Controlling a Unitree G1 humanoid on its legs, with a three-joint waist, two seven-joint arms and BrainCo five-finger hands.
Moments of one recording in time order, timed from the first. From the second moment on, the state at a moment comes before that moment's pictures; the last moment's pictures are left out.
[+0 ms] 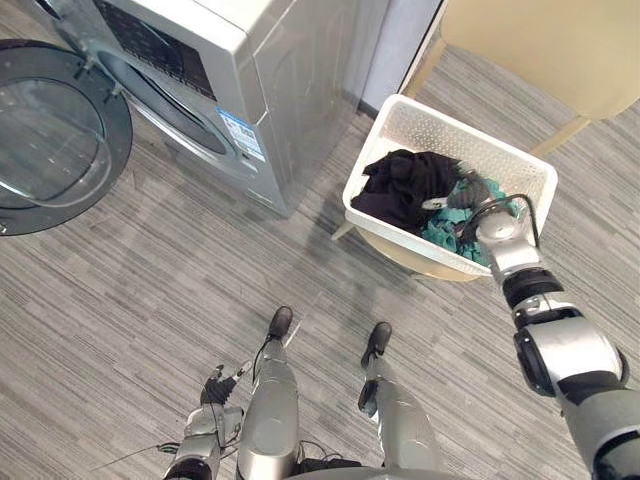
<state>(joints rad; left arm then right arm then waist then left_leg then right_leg) -0.06 0.18 0.07 0.98 -0.14 -0.10 0.14 -0.96 -0.46 0.11 1.04 0.01 -0.03 -0.07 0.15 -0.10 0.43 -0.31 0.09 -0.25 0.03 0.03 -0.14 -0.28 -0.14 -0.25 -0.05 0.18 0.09</state>
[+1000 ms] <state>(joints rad) -0.13 0.19 0.03 0.91 -0.17 -0.12 0.16 -1.04 -0.48 0.05 1.20 0.11 -0.02 -0.09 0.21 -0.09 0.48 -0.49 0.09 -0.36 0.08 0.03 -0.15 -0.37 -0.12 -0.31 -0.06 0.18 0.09</state>
